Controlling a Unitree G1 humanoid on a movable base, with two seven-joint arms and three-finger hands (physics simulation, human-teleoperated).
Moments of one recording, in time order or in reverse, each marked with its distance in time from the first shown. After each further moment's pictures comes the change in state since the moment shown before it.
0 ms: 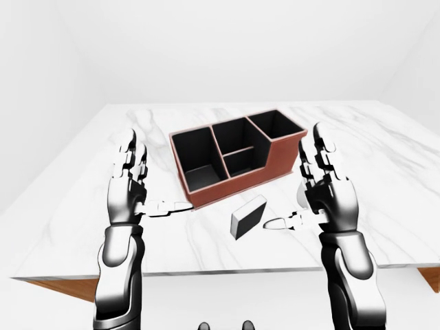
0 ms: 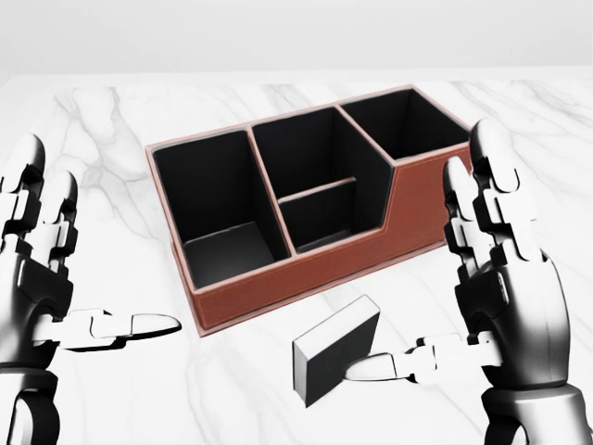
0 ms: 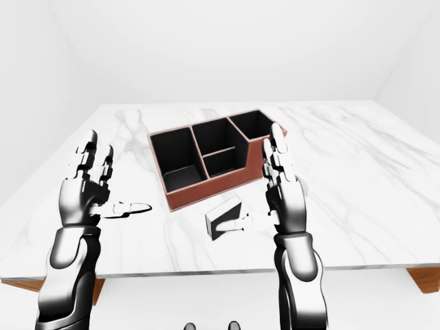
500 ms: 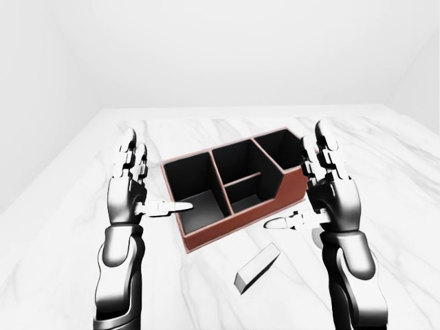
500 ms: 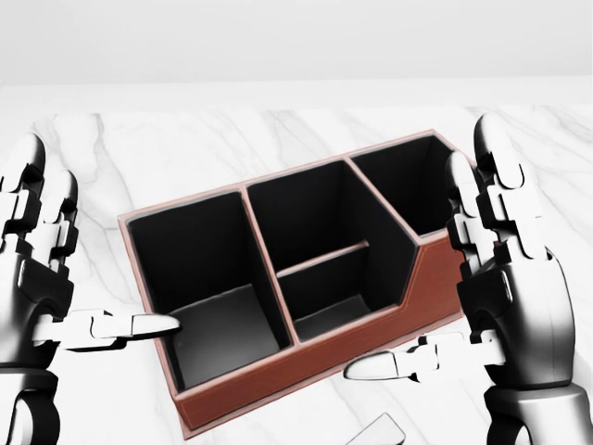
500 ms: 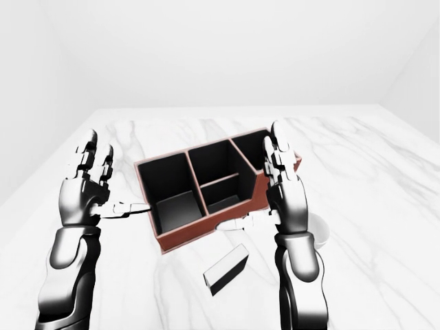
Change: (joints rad) left arm 0.002 -0.001 -0.001 -0.005 0.001 0.000 -0.002; right arm -0.004 -0.001 -0.003 -0.015 0.000 0.000 0.002
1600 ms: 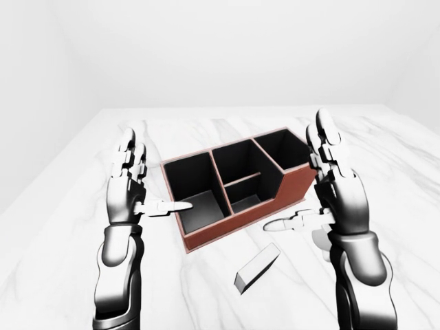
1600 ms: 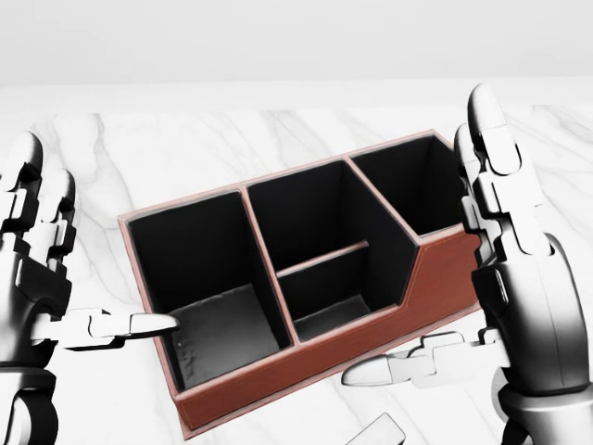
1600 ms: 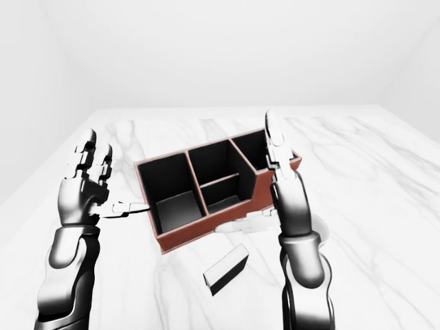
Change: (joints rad) left arm -0.005 0.003 0.005 0.003 -0.001 0.000 0.000; right arm -0.019 -0.021 0.013 -0.097 -0.210 0.000 0.047
